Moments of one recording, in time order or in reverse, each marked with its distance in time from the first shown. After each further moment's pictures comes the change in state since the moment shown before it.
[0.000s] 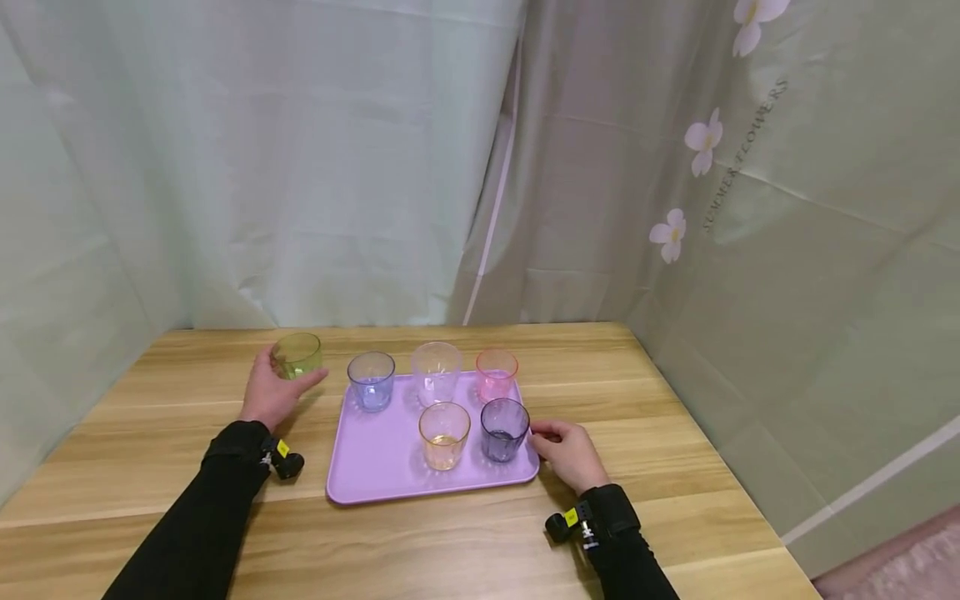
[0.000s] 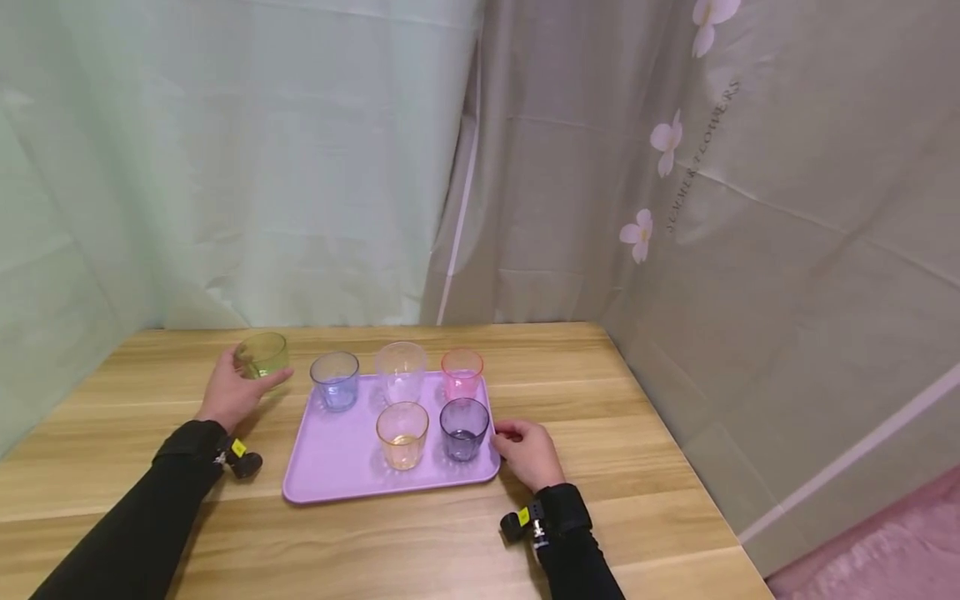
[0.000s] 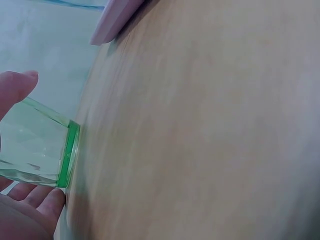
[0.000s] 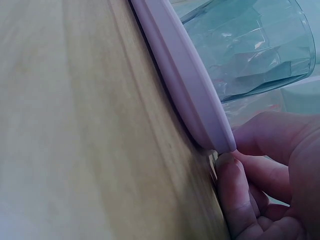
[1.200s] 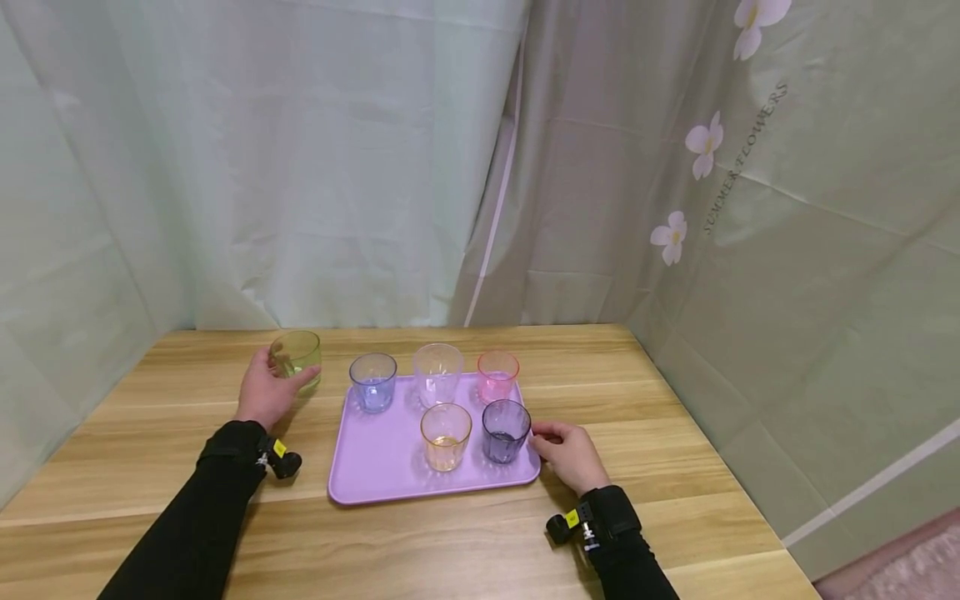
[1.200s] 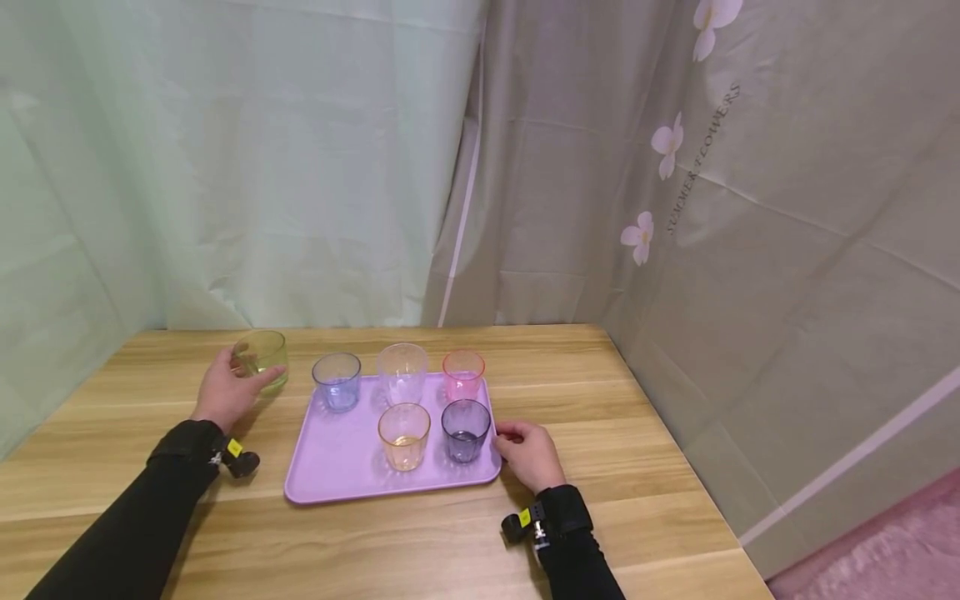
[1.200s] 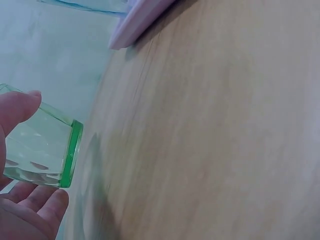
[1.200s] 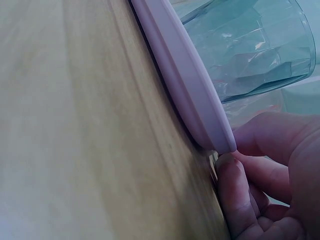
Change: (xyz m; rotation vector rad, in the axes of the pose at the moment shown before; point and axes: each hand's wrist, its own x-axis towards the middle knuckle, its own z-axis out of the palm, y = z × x) left_hand -0.004 0.007 -0.008 0.025 0.029 -0.037; right_hand 0.001 0.001 0.001 -0.031 0.007 0.013
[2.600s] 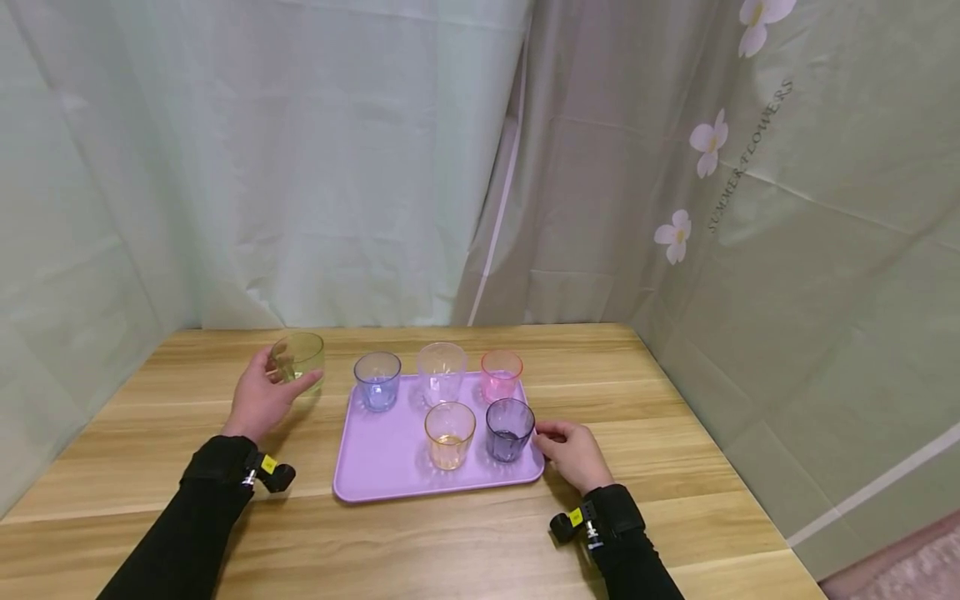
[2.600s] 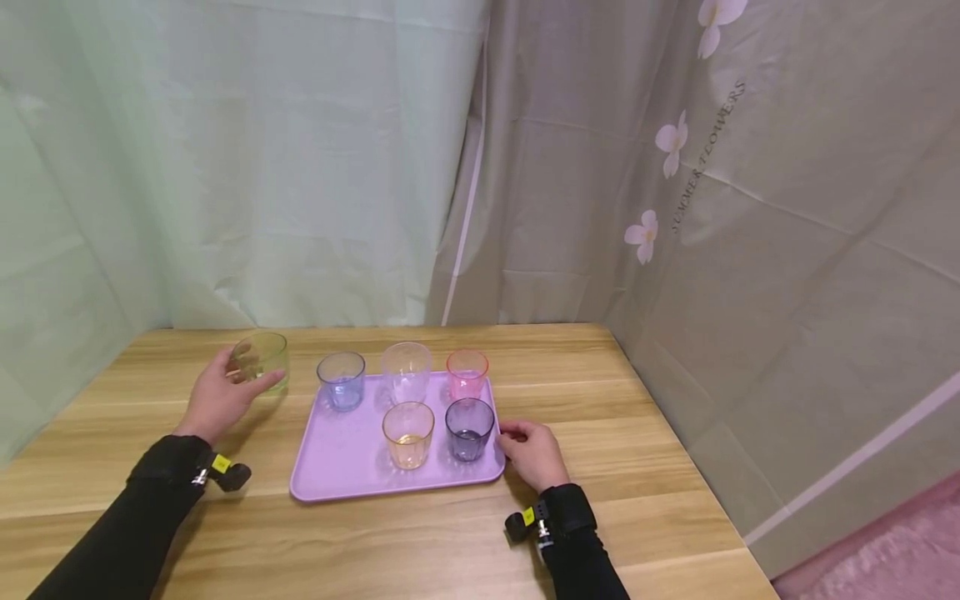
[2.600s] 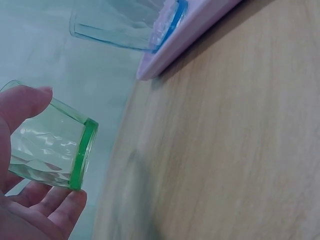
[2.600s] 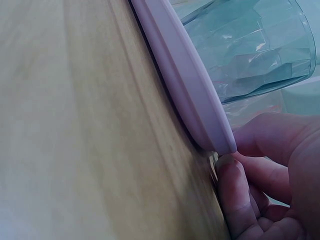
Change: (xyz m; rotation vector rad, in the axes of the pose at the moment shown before) left_hand -0.029 0.013 -0.014 0.045 -0.035 0.076; right_hand -0.003 -0.003 0.001 0.002 0.008 0.001
